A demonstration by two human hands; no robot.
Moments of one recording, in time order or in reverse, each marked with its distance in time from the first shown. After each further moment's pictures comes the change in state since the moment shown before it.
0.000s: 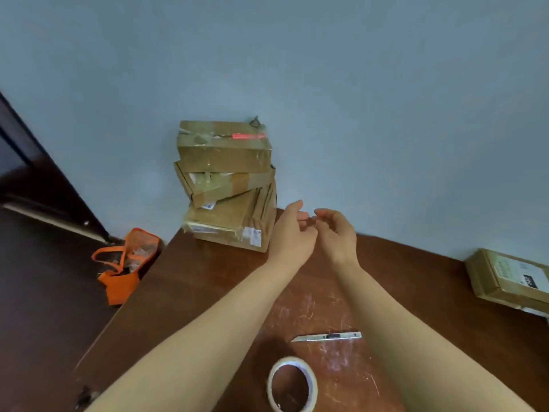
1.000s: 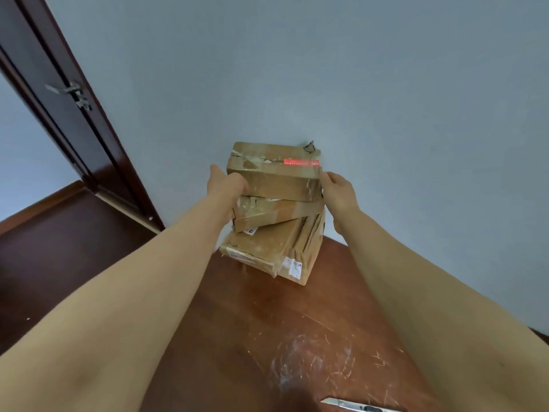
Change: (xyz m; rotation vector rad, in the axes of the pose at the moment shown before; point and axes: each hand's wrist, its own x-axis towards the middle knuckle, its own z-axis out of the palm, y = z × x) left_hand 0.113 0.020 -0.172 -0.145 0.481 -0.304; right_hand 0.124 -0.083 0.104 0.036 -0.321 -0.029
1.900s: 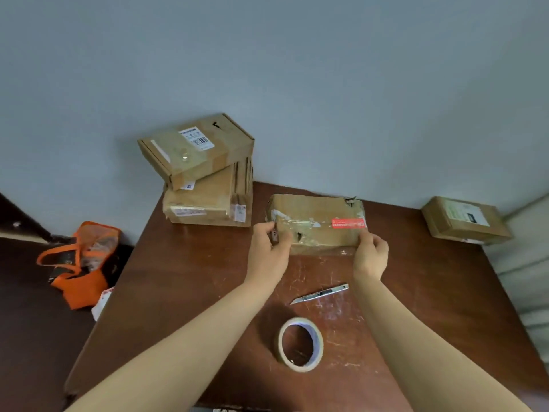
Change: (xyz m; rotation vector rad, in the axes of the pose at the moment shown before) left_hand -0.154 -0.150 0.040 0.089 -0.627 0.196; right_hand -0.219 0.121 -0.067 0.241 1.002 0.395
